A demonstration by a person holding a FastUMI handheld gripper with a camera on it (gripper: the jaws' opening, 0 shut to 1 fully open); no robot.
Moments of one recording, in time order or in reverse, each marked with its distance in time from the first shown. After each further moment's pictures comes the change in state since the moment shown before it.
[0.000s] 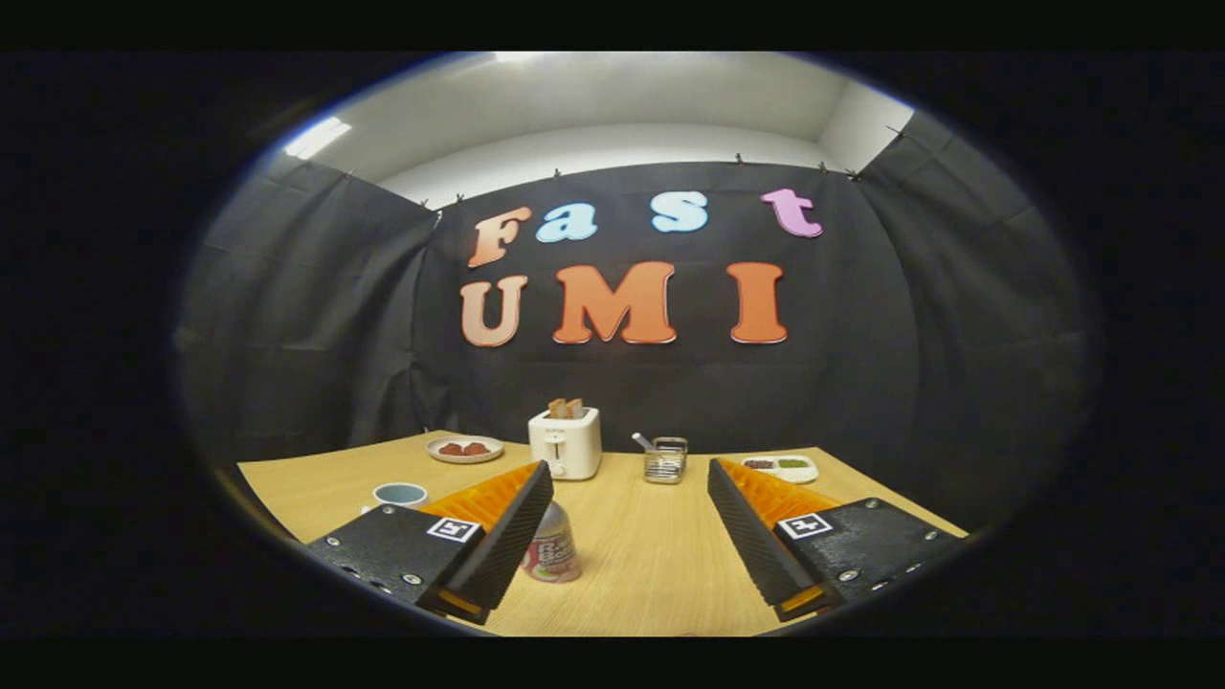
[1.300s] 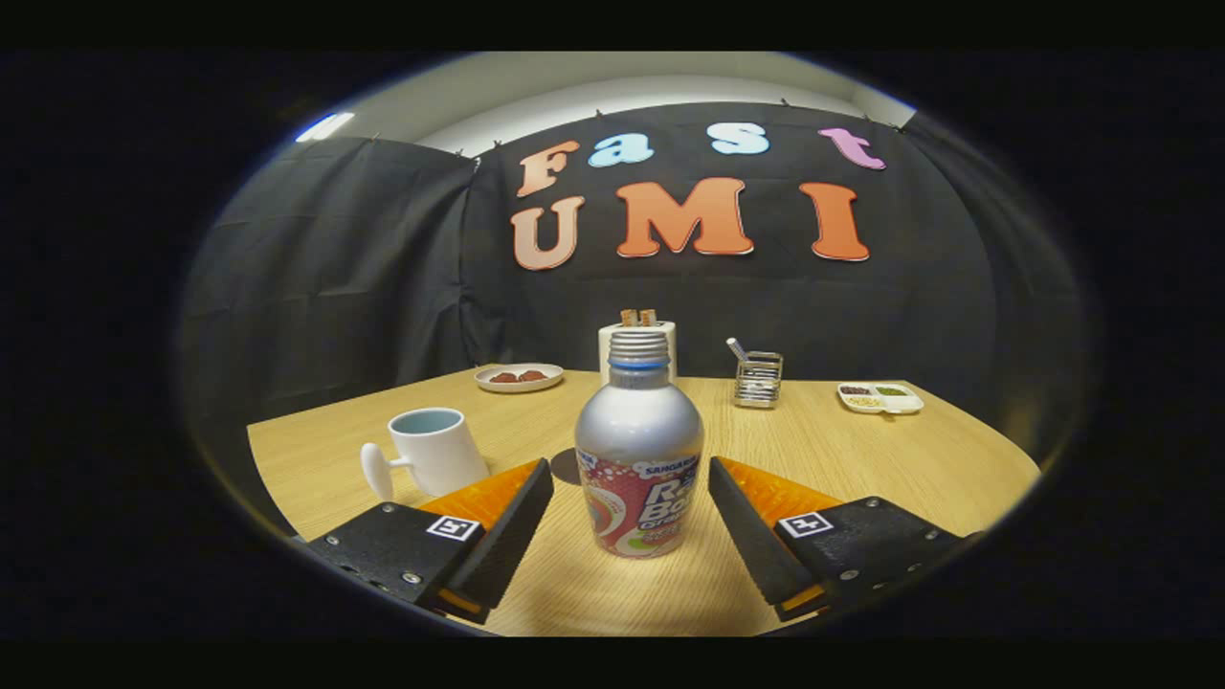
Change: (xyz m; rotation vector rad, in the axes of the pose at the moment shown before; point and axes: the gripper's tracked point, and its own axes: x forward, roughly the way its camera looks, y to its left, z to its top) arm 0.049 0.078 -0.134 -0.003 0.219 0.147
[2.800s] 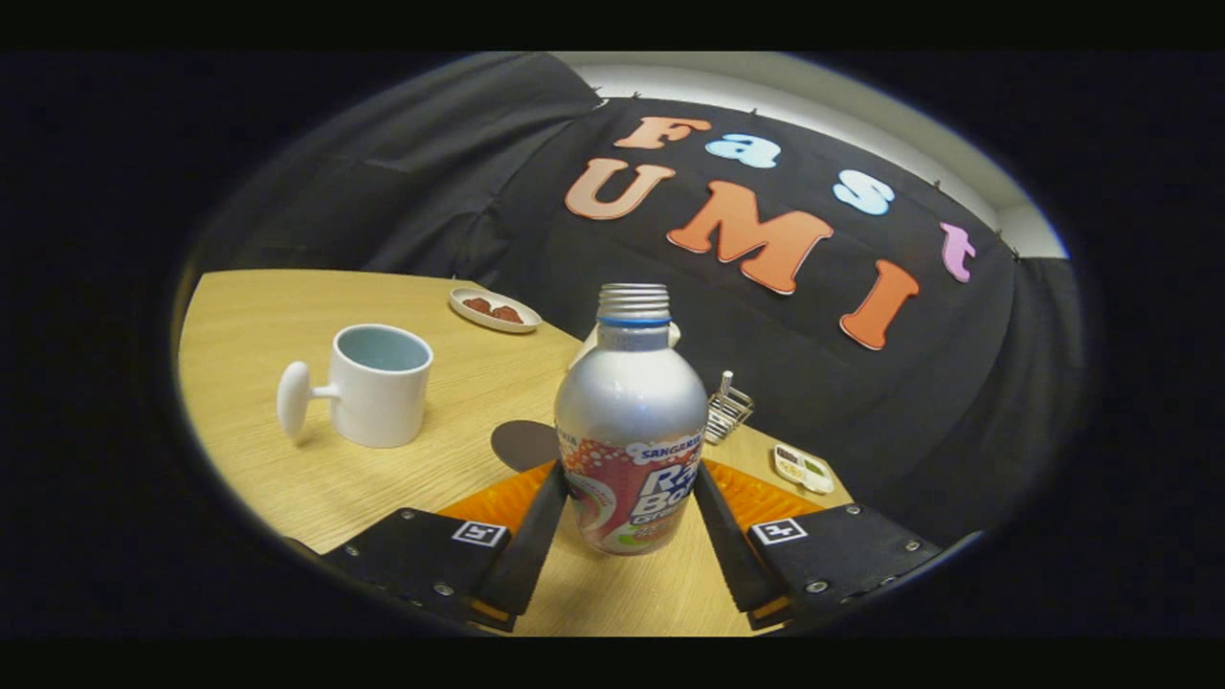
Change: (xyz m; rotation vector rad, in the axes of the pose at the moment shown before) arm 0.026 0.006 0.018 -0.564 0.084 -0.159
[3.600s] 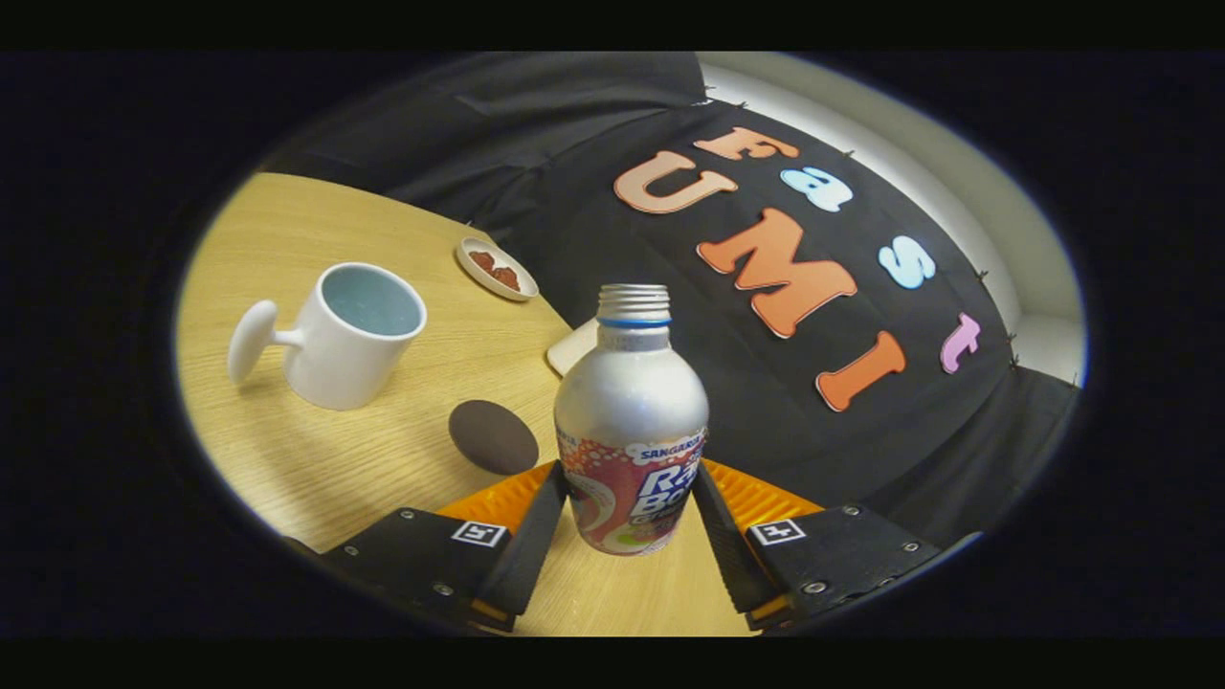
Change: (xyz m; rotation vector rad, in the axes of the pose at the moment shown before) arm 0.013 -0.011 0.022 -0.337 0.027 -0.114
